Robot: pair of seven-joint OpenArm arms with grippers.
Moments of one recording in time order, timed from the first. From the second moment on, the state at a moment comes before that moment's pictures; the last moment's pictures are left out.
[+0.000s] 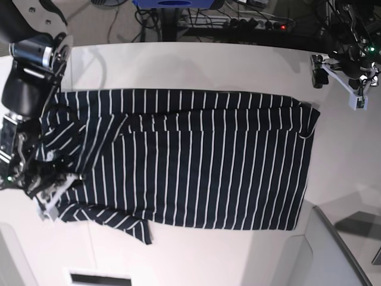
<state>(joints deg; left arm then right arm) 21.1 -13.5 -38.9 92.4 -12.1 -31.5 48.9 22.7 6.8 22.8 63.6 9.0 30.1 -62.5</state>
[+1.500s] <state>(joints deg) 23.4 -12.3 -39.1 85.0 -13.0 -31.4 39.5 0.7 1.1 63.2 61.0 25.2 32.2 -43.0</state>
